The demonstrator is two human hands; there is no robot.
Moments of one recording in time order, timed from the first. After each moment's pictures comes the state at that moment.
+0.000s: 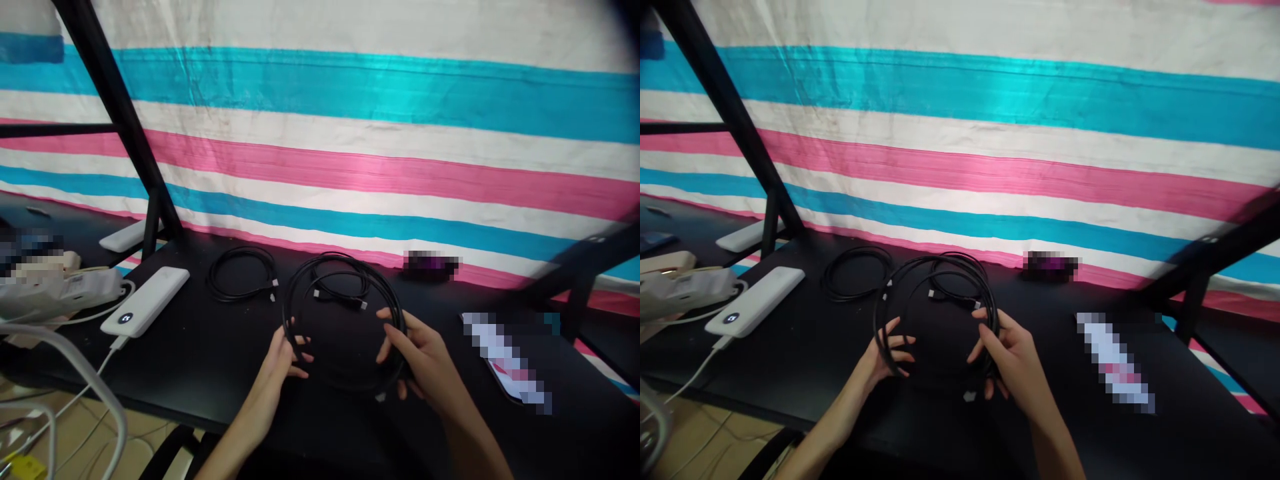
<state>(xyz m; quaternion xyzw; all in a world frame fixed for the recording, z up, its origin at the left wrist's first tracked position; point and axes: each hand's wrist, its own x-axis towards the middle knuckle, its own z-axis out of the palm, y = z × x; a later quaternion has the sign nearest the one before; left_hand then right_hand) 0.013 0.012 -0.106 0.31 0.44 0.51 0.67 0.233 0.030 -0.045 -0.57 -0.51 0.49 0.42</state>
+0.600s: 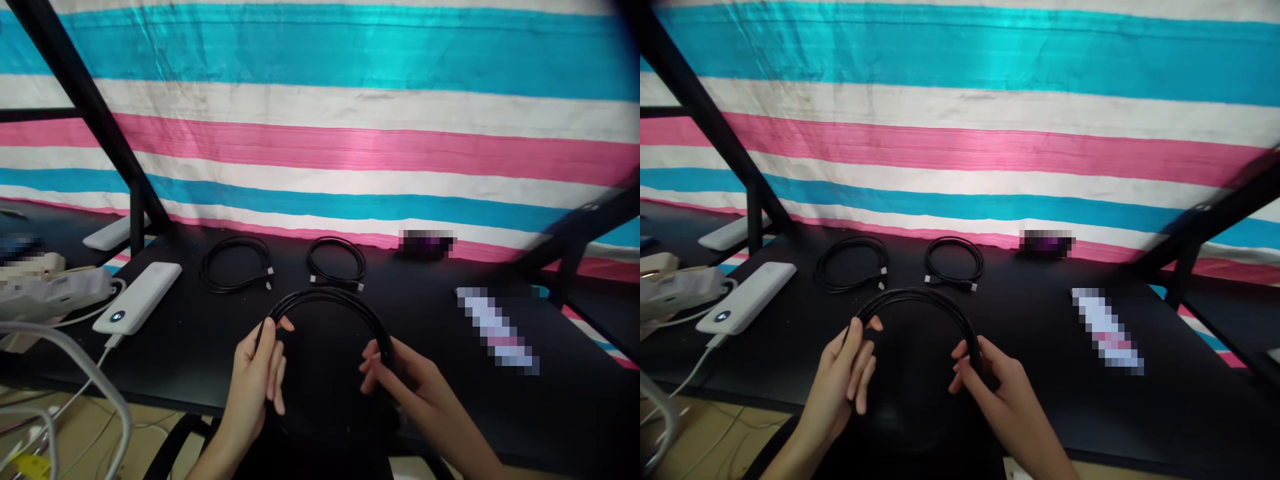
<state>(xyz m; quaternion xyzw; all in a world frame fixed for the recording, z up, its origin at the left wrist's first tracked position) 0.014 -0.012 -0.068 0.28 0.48 0.56 0.61 0.219 -0.024 -0.052 -0.55 -0.62 0.44 0.35</state>
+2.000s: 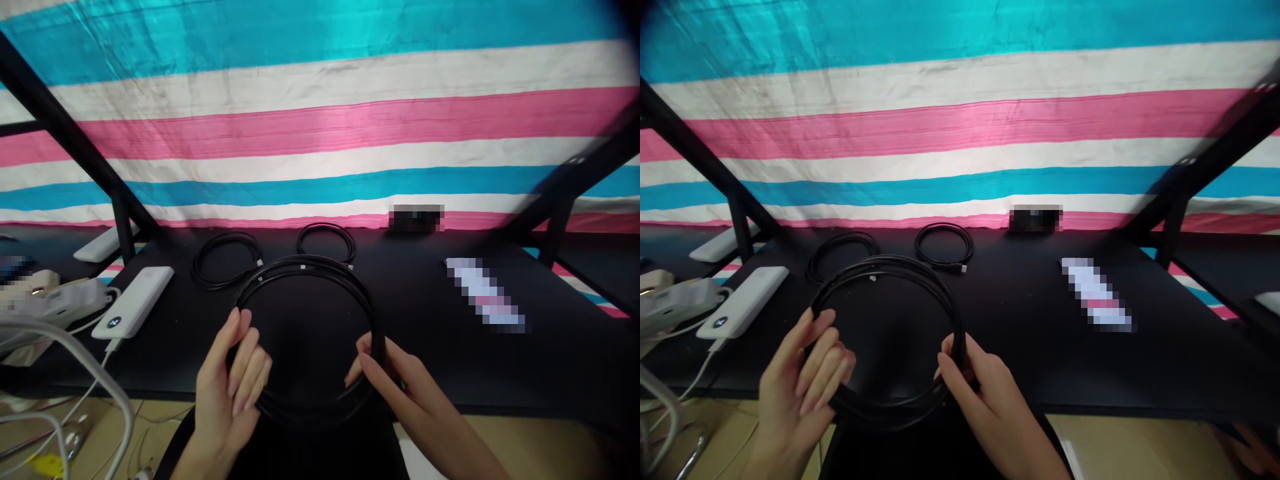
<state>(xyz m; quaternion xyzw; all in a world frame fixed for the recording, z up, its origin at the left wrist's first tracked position) 0.006 -0.030 -0.036 0.11 0.35 0.63 0.68 0.211 -0.055 -0.041 -0.56 -0.59 0.49 0.31</state>
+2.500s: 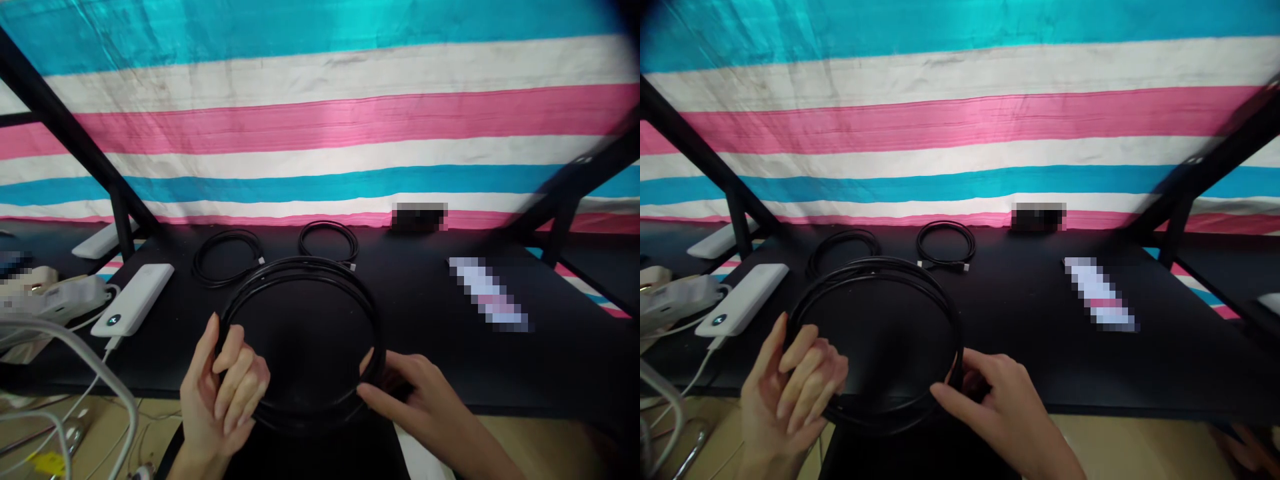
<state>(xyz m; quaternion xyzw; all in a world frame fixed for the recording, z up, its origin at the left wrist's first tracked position) -0.002 -0.030 -0.040 0.14 0.07 0.60 0.78 0.223 -0.051 -0.045 -0.56 -0.65 0.44 0.26</state>
